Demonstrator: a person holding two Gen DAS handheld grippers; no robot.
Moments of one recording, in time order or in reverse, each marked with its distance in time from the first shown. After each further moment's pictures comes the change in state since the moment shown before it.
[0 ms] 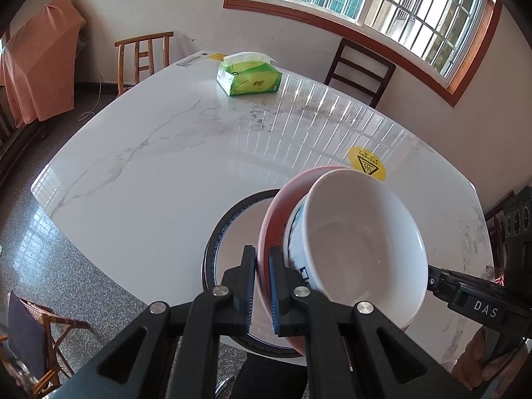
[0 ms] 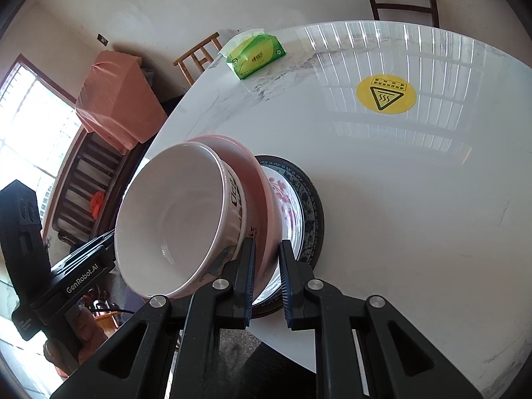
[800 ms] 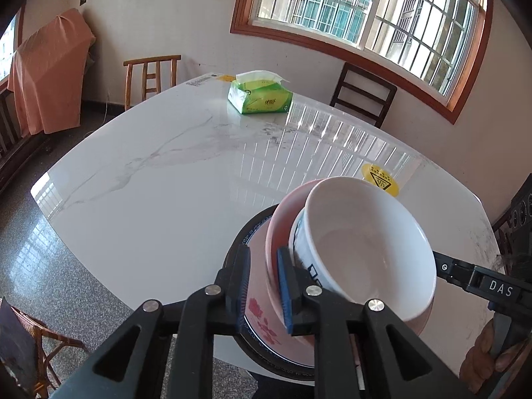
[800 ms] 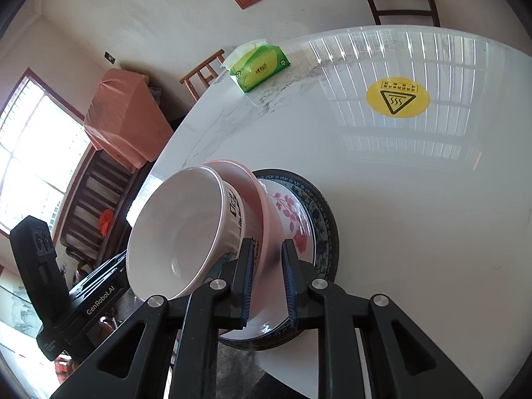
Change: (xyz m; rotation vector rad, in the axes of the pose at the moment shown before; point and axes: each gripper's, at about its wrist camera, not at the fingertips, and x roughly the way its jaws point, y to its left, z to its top) left arm 0.015 0.025 -0.027 0.002 -0.177 0.004; right arm 0.017 0.003 -0.009 -0.026 -0.147 0.003
